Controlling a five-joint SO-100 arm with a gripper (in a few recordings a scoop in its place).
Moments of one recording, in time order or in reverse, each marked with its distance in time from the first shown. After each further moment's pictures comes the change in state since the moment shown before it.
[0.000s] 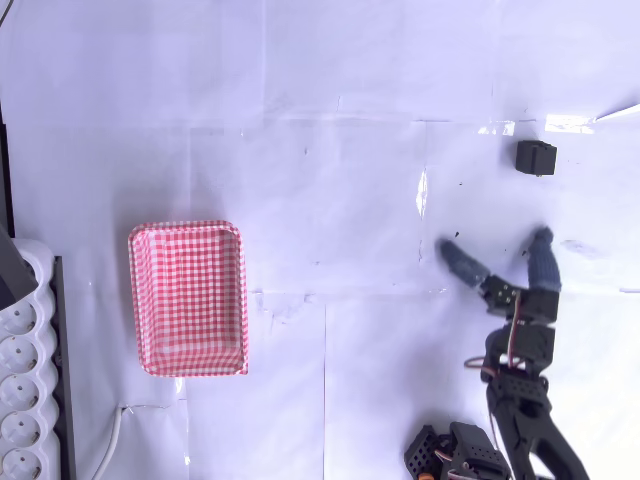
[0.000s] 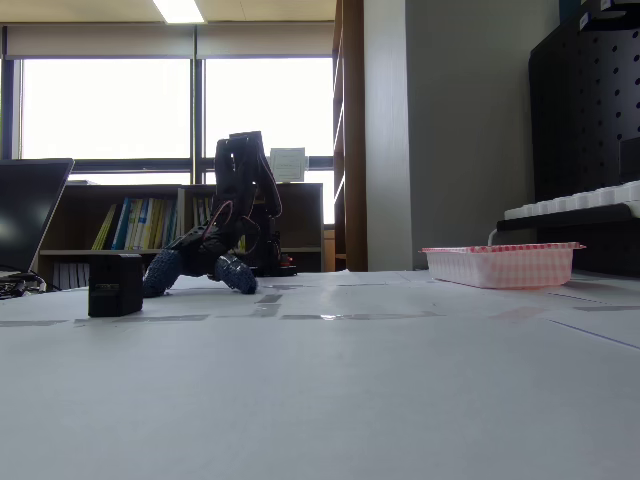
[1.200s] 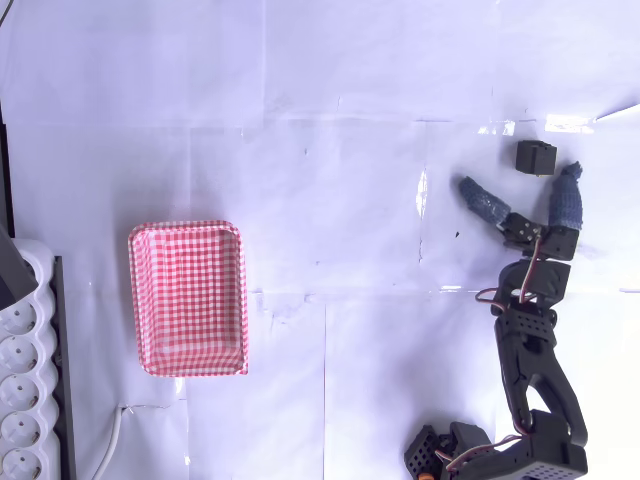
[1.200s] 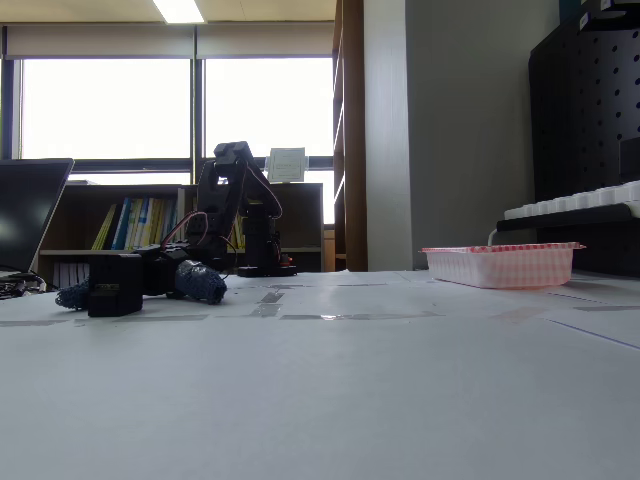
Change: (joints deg) arm -0.4 21.5 34.6 1.5 -8.3
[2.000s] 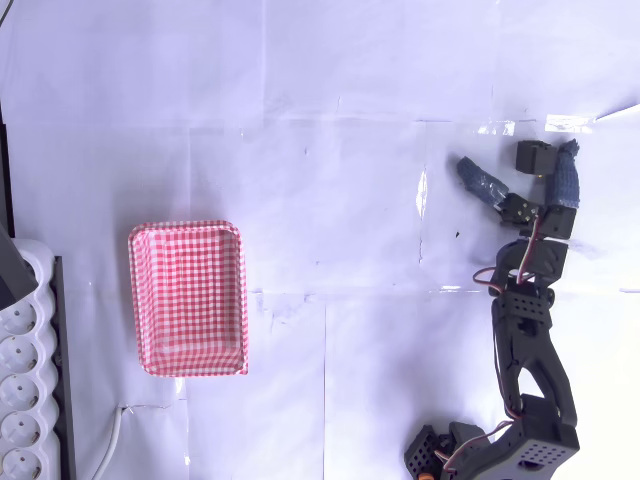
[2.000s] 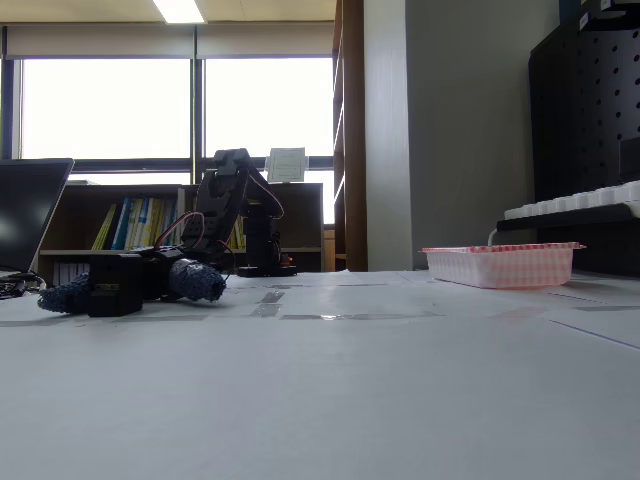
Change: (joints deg) arm -1.4 8.5 16.3 4.8 -1.3
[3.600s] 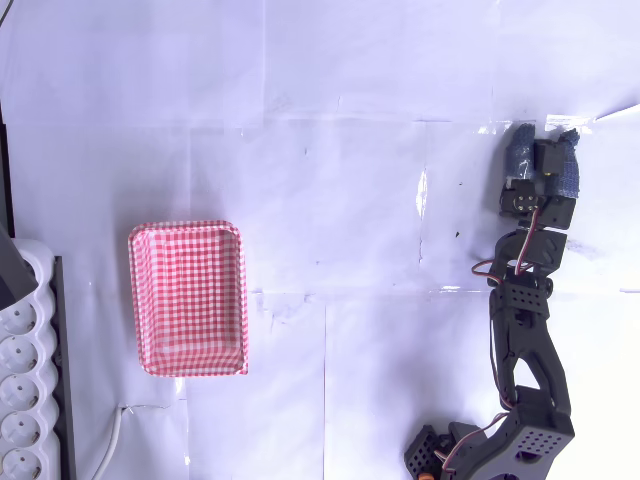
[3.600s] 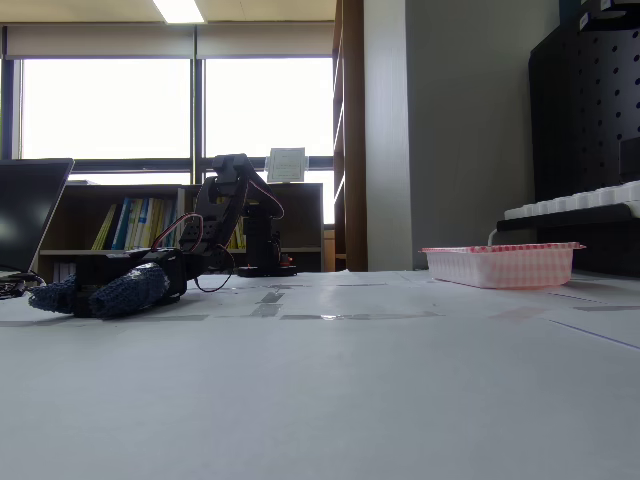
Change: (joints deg) arm -0.5 1.4 6.0 6.7 1.3
